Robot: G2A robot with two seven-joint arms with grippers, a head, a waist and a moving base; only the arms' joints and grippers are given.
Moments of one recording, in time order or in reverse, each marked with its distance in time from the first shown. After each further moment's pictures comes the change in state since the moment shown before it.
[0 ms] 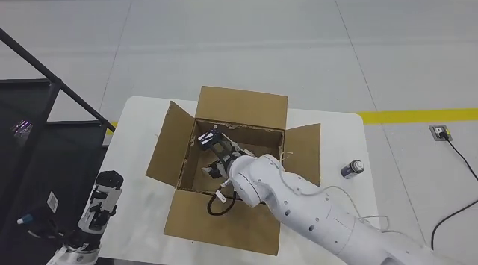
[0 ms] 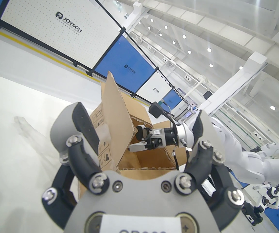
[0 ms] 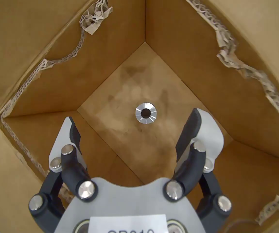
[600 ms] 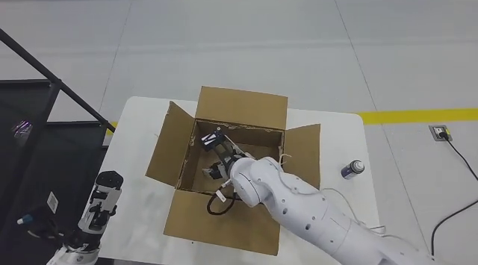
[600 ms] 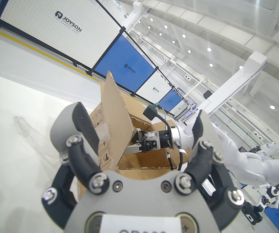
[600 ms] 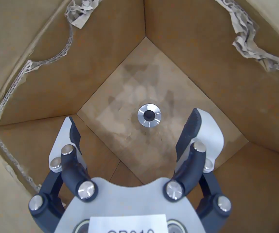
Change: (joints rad) left arm 0.000 0.000 0.000 0.000 0.000 0.000 0.001; right arm -0.022 -0.025 0.013 0.081 0.024 -0.006 -0.046
